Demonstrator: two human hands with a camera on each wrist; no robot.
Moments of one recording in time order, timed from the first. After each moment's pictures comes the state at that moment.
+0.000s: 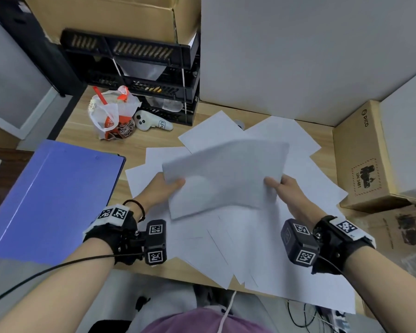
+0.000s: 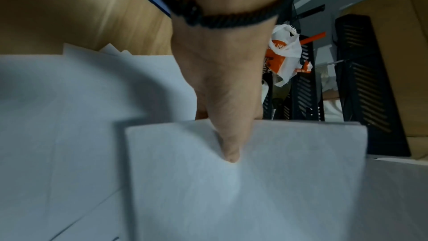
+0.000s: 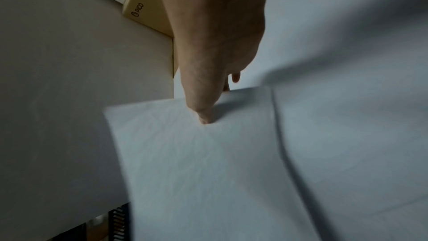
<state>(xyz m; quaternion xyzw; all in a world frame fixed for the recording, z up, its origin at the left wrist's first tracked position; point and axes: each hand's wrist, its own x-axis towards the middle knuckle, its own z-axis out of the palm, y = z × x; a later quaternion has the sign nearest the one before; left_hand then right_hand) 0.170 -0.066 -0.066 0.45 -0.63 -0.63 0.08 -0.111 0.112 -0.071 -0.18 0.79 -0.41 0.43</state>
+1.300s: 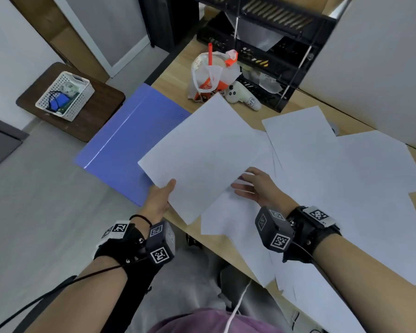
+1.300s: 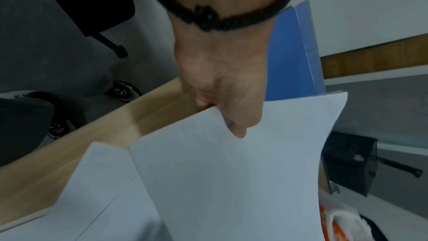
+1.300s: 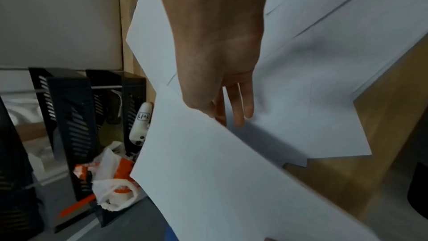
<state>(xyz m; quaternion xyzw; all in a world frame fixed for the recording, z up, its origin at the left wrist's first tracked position) 0.340 -0.021 -0.123 0.65 -0.23 -0.66 0.30 0.077 -0.010 -0.097 -0.15 0.64 -0.34 0.67</state>
